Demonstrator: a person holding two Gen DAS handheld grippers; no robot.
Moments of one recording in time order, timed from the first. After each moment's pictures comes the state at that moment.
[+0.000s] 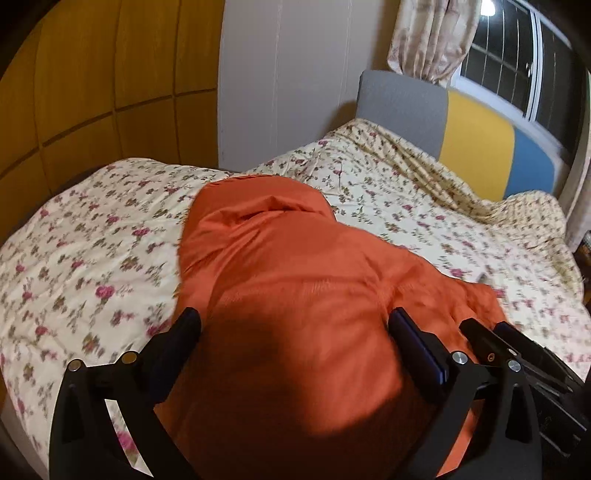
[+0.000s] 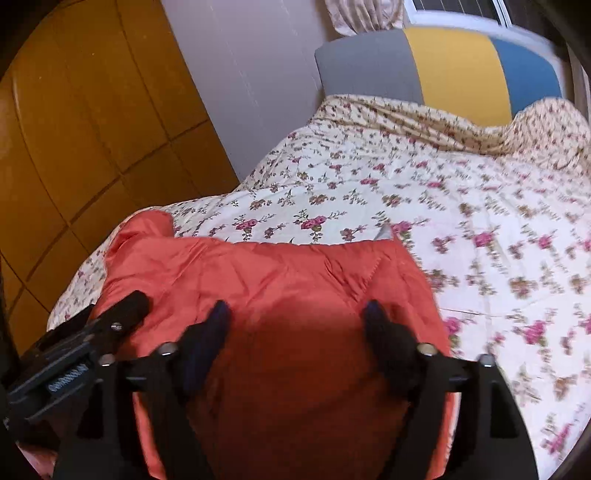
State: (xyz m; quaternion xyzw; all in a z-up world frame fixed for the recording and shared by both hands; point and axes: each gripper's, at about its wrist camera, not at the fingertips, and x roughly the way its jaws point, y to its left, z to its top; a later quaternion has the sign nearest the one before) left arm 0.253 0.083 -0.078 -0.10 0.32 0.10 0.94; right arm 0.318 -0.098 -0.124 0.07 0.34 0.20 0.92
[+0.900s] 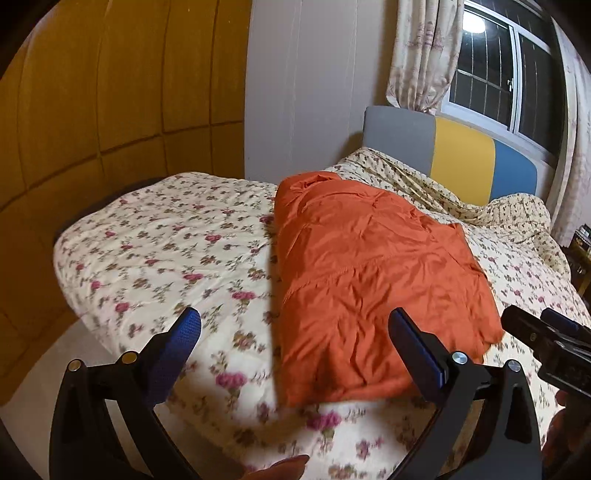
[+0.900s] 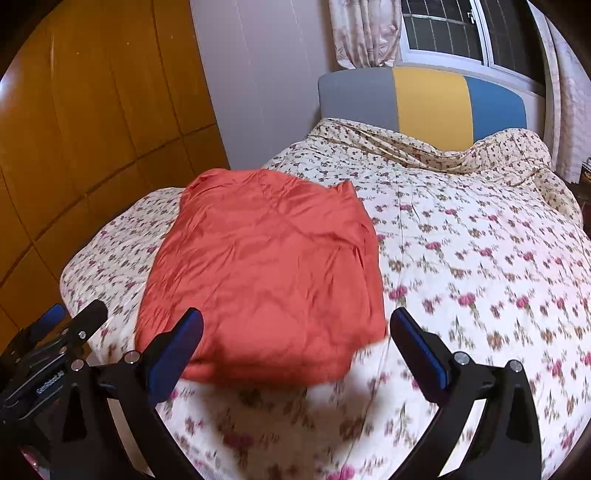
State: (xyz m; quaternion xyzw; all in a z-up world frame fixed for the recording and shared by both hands) left arm 0.019 0.054 -0.049 -0.07 0.27 0.13 0.95; right arm 0.093 -0.133 -0.084 0.03 0.31 0.17 0.93
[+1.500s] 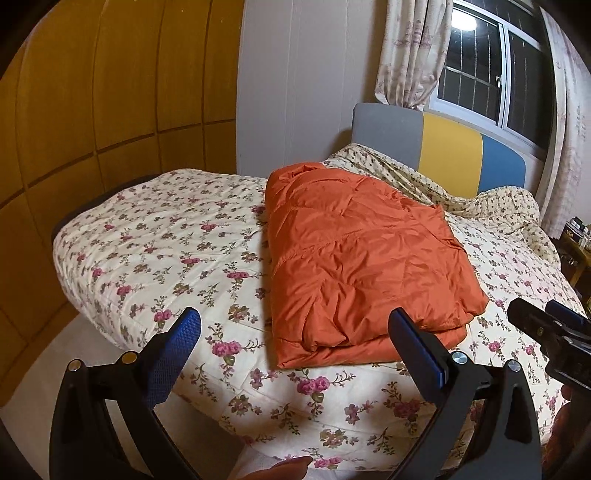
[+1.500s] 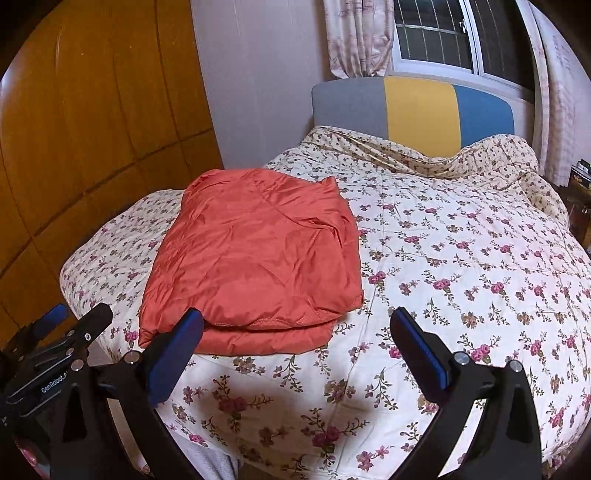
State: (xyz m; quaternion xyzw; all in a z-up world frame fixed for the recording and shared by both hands) left arm -0.009 0.039 -0.053 -0.07 0.27 0.11 0.95; right arm 0.063 -0.147 -0.079 0.03 0.30 0.15 0.94
